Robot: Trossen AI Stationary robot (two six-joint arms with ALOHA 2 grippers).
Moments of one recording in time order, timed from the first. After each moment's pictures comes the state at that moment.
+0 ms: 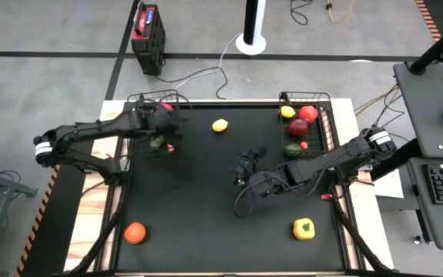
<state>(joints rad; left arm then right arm) 0.34 1.23 0.99 -0.96 -0.57 -0.58 0.30 1.61 1.17 -0.12 0.83 0.07</state>
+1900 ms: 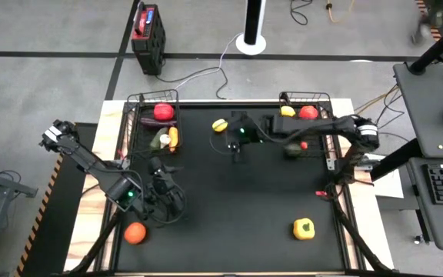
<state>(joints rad) -0.66 1.29 0.99 -0.68 -1.08 -0.74 -0.18 1.73 1.43 -0.49 0.13 -0.37</state>
